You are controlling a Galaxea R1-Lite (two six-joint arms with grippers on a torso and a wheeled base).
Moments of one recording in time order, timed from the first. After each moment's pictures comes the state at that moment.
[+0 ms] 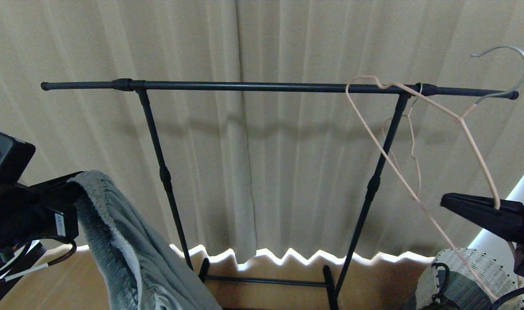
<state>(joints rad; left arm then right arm) -0.17 1.14 -0.45 -0.57 0.05 0.35 0.10 1.10 -0.46 -0.45 0.63 -0.12</state>
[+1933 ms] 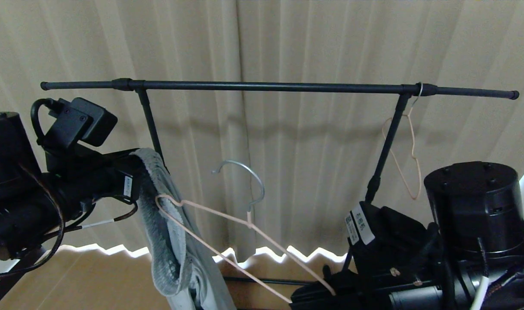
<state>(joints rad) -0.31 1.41 -0.64 -0.62 0.10 0.35 0.84 1.53 -0.74 -0.24 0.55 -0.17</state>
